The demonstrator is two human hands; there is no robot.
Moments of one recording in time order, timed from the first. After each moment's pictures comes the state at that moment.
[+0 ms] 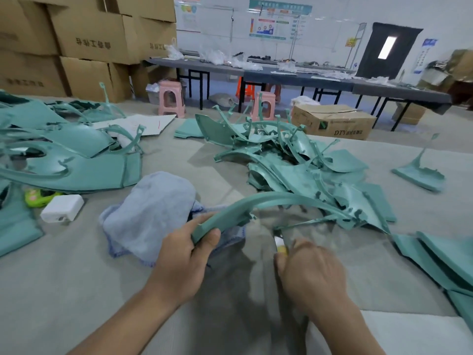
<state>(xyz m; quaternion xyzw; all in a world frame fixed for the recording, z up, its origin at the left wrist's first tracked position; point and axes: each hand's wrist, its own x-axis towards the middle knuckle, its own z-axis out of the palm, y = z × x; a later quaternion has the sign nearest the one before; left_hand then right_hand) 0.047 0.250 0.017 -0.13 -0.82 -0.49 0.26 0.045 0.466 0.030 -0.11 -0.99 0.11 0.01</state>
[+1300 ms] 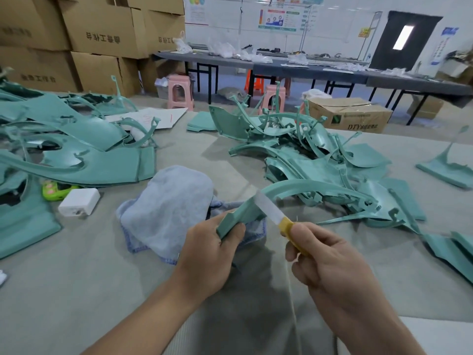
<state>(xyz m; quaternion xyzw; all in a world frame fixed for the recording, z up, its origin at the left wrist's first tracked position) 0.033 0.251 0.002 -0.09 -0.84 -0.48 0.24 0.069 0.436 0.058 -0.04 -0.57 0.82 -0.04</state>
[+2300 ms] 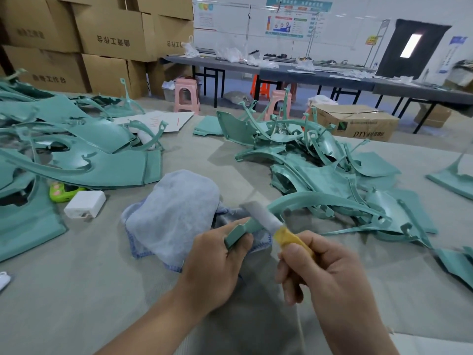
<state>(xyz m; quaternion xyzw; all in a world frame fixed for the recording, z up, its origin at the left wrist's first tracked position) 0.036 0.250 0.007 -0.15 -0.83 -0.46 0.26 0.077 0.427 0.059 0.11 -0.69 0.72 0.02</state>
